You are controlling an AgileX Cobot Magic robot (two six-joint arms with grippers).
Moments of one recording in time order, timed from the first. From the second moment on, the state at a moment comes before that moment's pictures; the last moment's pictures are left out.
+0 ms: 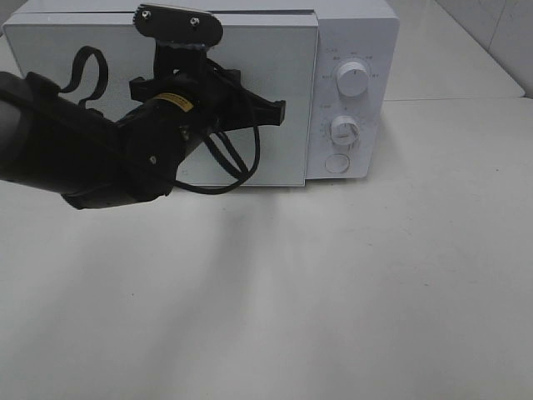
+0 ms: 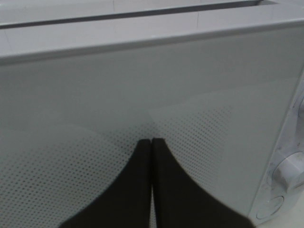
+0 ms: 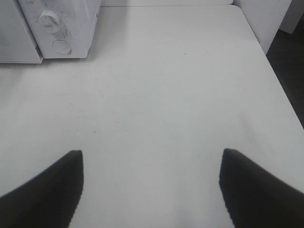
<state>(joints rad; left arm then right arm) -0.77 1.98 -1.05 -0.62 -0.76 0.41 0.05 0.00 -0.51 -0.08 1.04 0.07</state>
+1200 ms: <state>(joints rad) -0.77 2.02 -1.18 -0.71 -0.58 0.52 0.05 0.00 -0.51 -0.08 1.04 0.07</state>
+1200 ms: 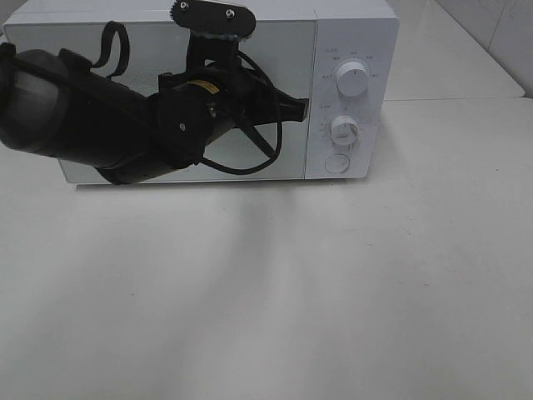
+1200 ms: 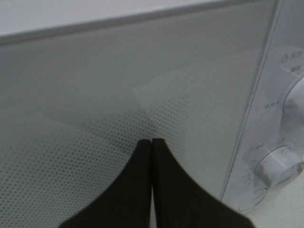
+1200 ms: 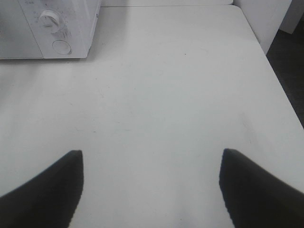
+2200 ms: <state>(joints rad) -0.81 1.71 -0.89 -0.73 -0.14 0.56 0.05 0.00 -0.51 -0.08 1.04 0.07</state>
